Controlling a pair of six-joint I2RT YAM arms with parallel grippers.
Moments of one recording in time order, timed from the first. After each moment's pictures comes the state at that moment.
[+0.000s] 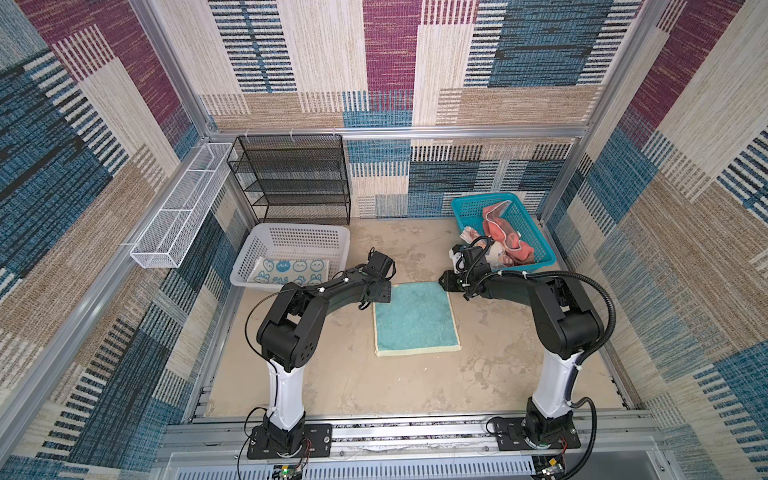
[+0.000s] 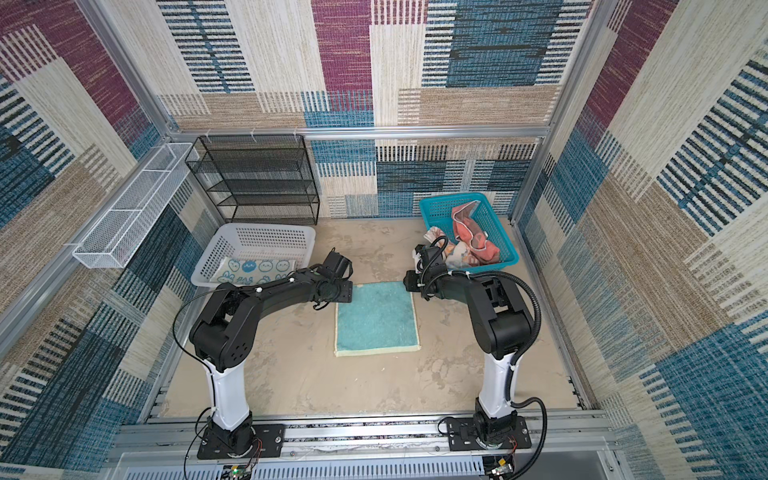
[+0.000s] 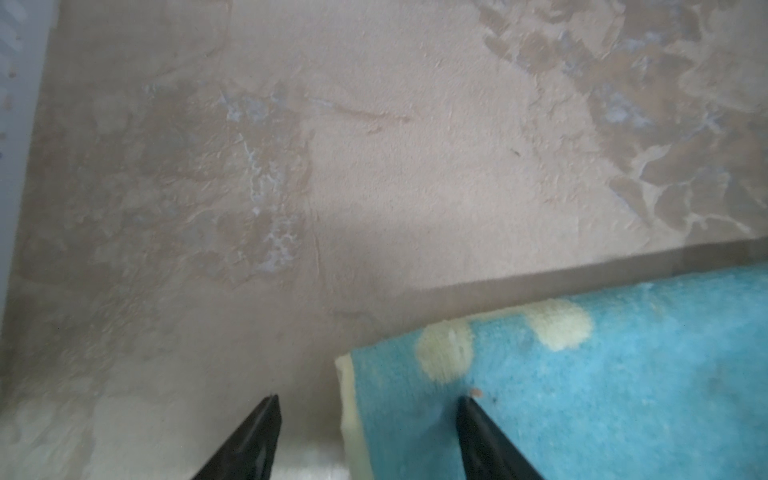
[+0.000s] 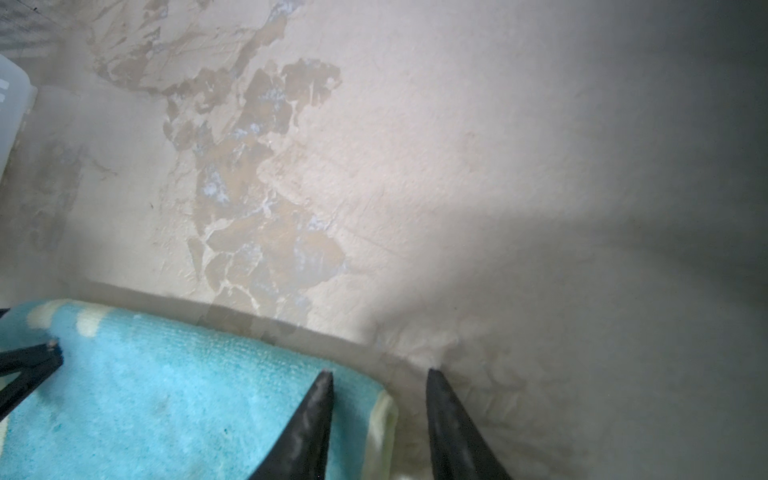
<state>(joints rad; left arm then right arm) -0.55 1.97 1.28 -0.40 -0.20 -0.43 0.28 1.93 1.09 -0.03 -0.22 0.29</state>
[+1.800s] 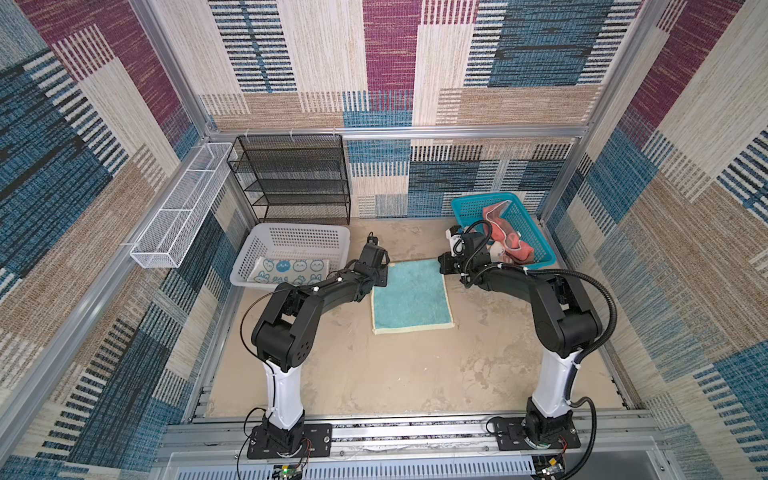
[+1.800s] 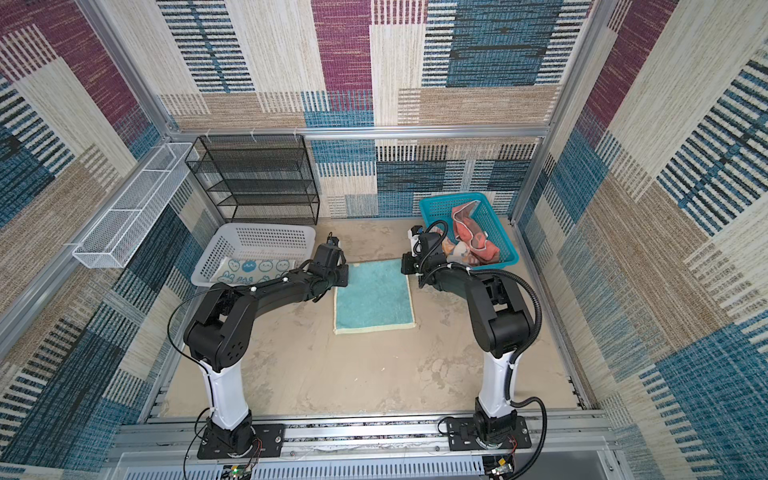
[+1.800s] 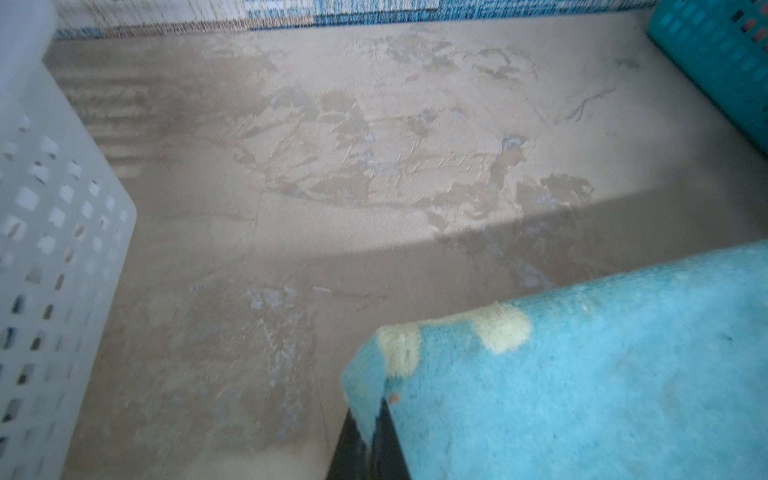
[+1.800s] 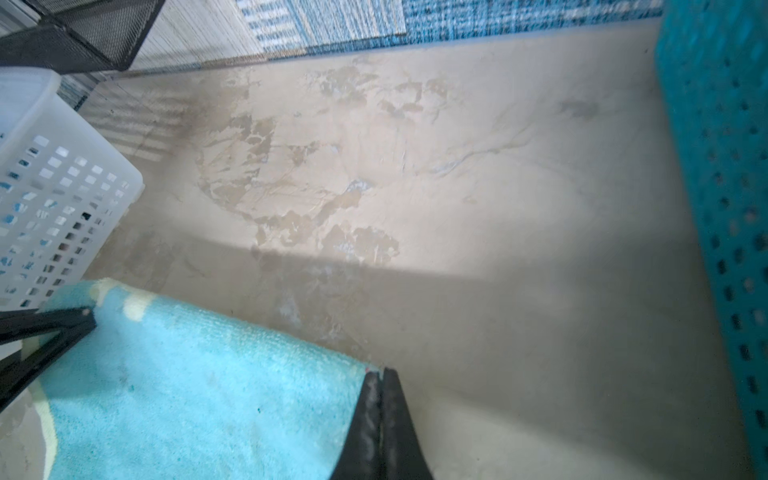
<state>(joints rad) -0.49 1.95 1.26 -0.06 -0.21 -0.26 0.27 1.94 1.20 0.11 -0.22 0.21</state>
